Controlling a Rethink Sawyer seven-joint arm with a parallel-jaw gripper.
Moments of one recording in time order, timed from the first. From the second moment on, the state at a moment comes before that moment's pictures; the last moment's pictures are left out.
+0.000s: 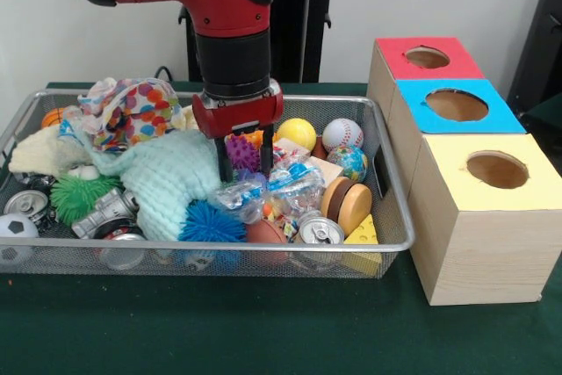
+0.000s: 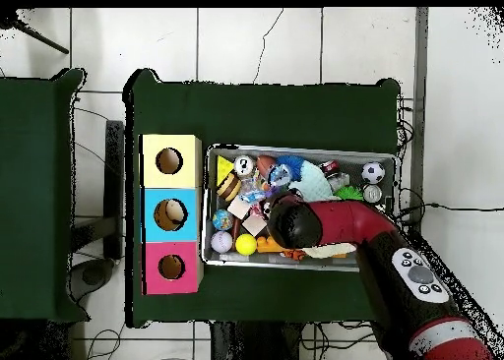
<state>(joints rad) -0.64 -0.56 0.38 1.74 -0.55 0.36 1.39</state>
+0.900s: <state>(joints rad) -0.64 -0.59 0.41 1.63 -0.41 0.36 1.39</state>
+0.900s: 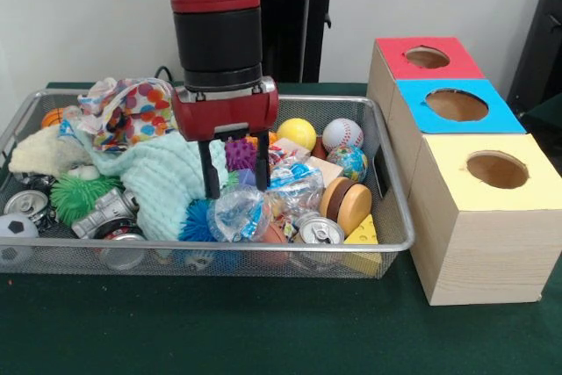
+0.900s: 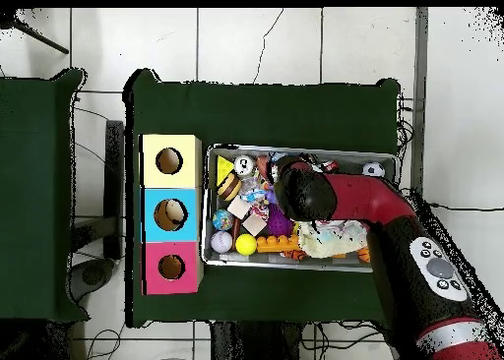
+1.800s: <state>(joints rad) -0.53 -0.53 0.29 1.65 -0.41 0.32 1.39</state>
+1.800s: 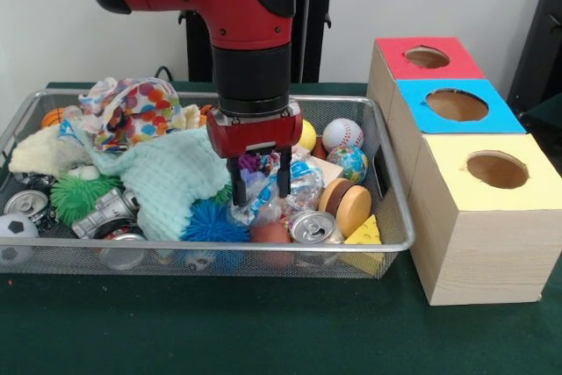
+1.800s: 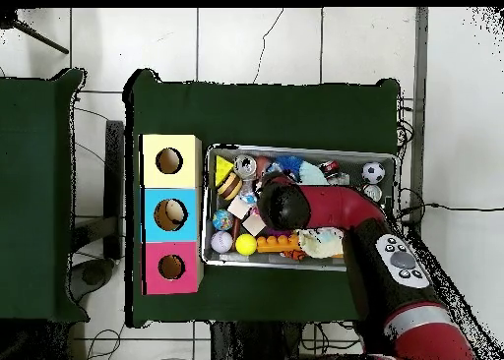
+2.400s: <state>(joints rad) -0.39 -0.49 0.09 1.63 -0.41 0.14 1.39</state>
